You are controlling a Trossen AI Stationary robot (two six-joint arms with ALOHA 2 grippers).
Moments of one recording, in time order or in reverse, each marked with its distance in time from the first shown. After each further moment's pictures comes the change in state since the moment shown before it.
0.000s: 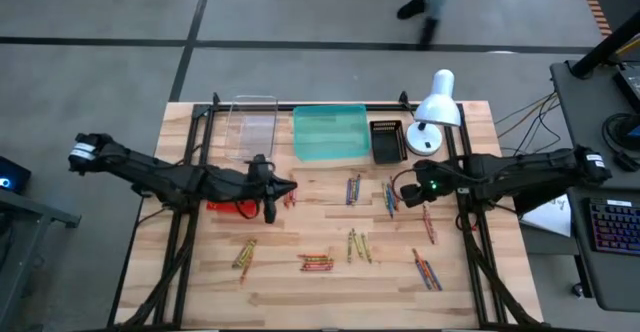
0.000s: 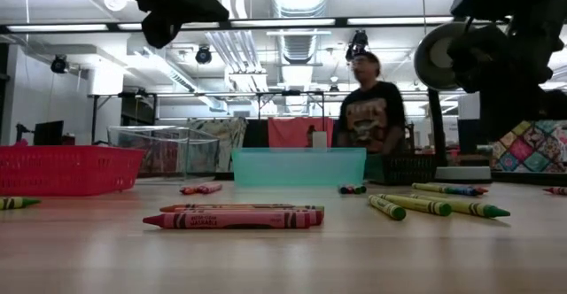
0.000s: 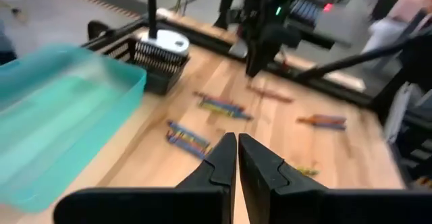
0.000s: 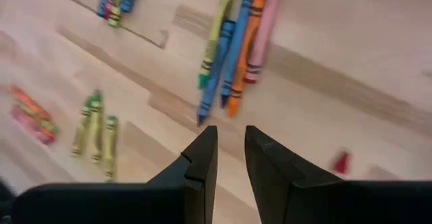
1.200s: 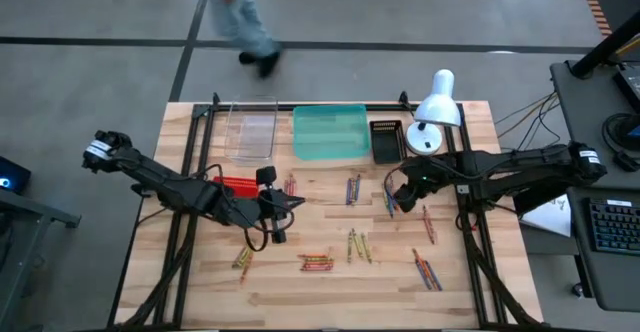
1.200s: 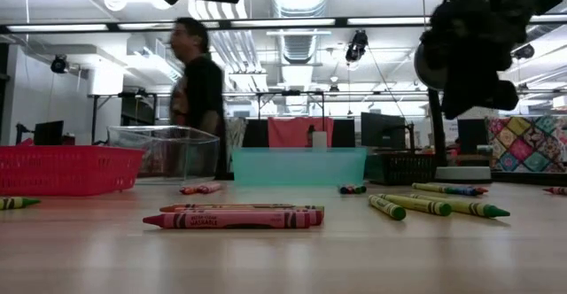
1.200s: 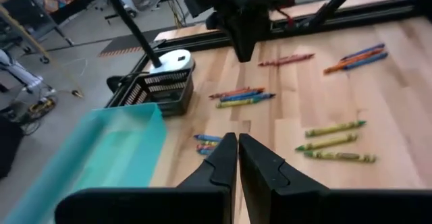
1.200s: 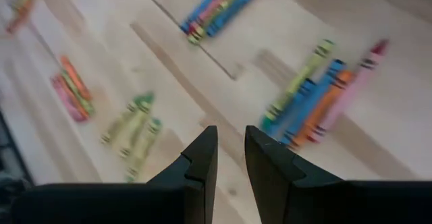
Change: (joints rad) left arm -0.155 0.180 0.174 -0.105 -0.215 0.396; right arm 0.000 0.120 0.090 0.171 -0.017 -0.263
